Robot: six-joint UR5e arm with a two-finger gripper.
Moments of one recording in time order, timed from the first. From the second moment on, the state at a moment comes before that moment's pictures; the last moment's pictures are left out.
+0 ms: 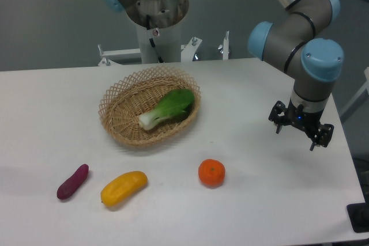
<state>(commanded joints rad) 2.74 -2.06 -1.51 -0.98 1.53 1.40</state>
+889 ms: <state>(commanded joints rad) 2.64 -2.05 -1.52 -0.98 1.52 1.27</state>
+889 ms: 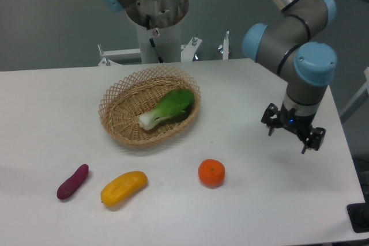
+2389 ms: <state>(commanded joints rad) 2.04 -2.08 -1.55 -0.95 1.51 0.72</state>
